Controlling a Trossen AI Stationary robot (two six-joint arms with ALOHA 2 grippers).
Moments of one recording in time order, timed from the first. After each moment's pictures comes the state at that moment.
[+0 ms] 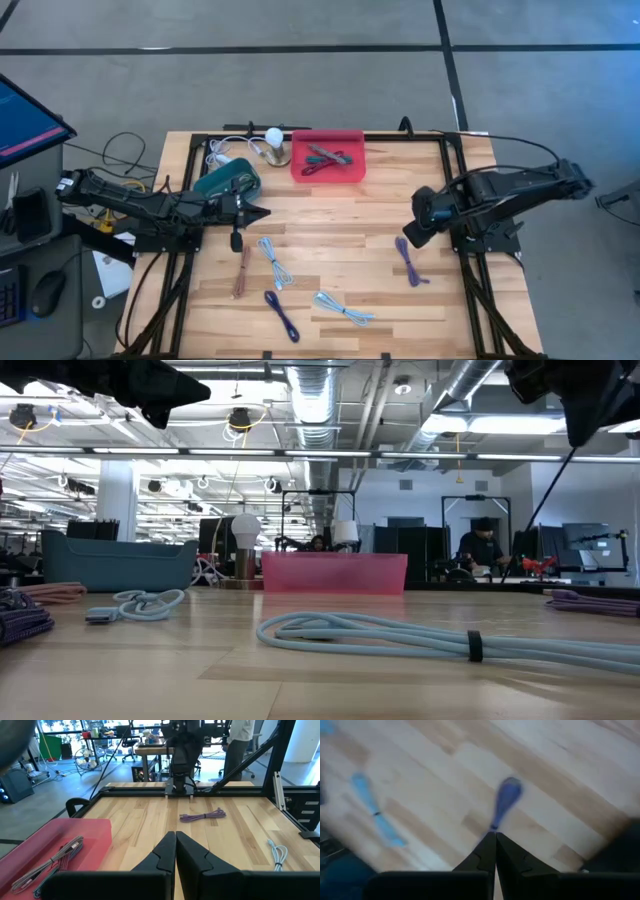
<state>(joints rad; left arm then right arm) -0.24 0.68 0.39 0.16 -0.35 0.05 0.23 1.07 1.06 -1.26 0.03 1.18</state>
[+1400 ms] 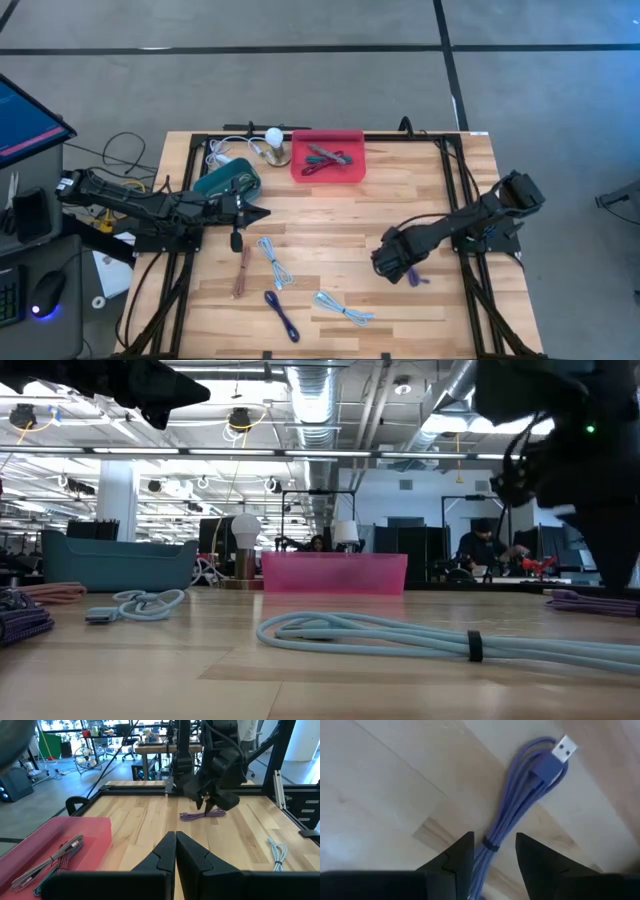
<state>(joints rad) -0.24 0.68 0.39 0.15 -0.35 0.04 0.39 1.62 0.93 -0.99 0.00 1.18</state>
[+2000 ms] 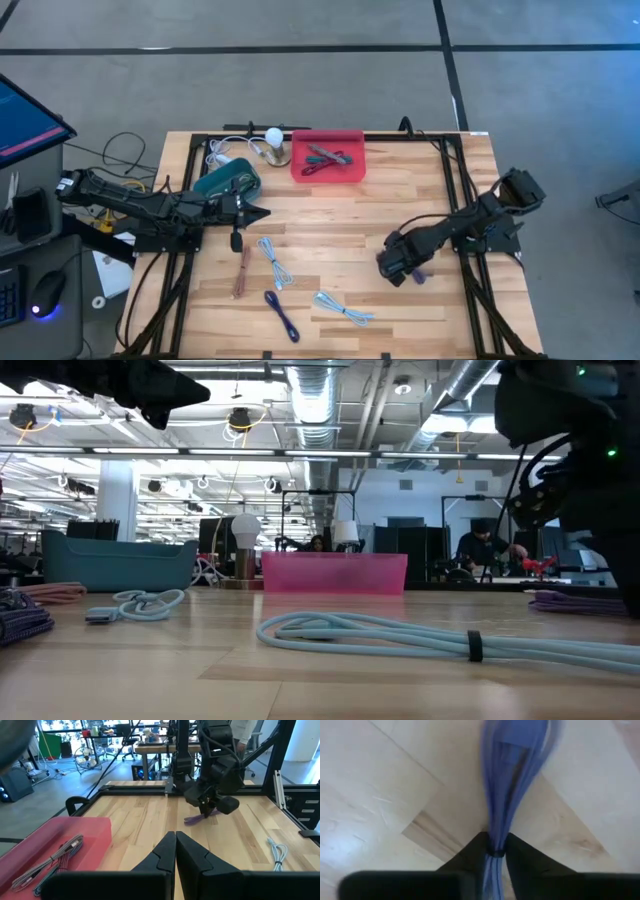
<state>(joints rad) -0.24 0.68 0.39 0.15 -0.35 0.04 0.41 1.62 0.81 -0.83 -0.02 1.20</state>
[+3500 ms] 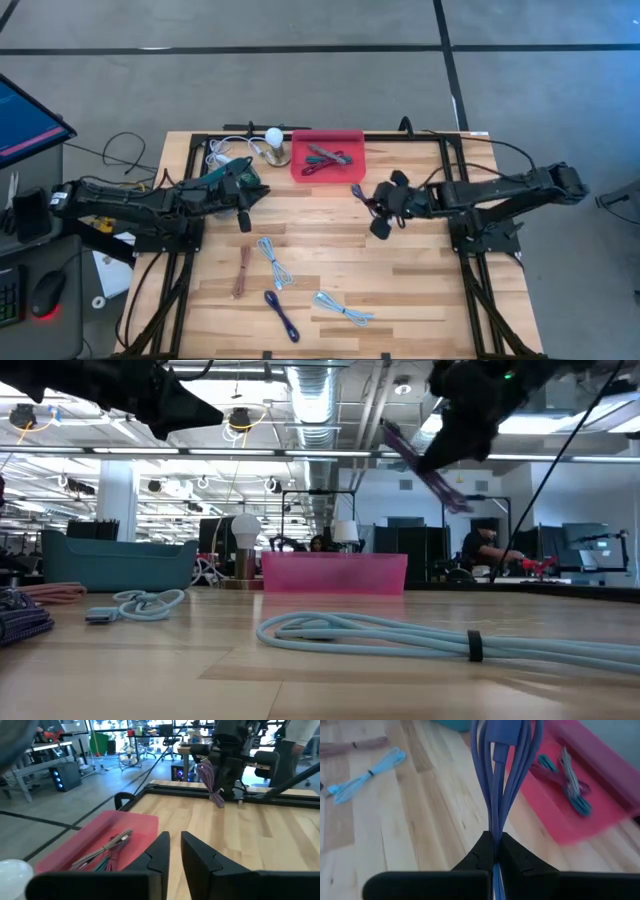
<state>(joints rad) -0.04 0.68 0.39 0.16 -0.37 0.05 0.08 1.17 0.81 -0.37 0.40 0.30</state>
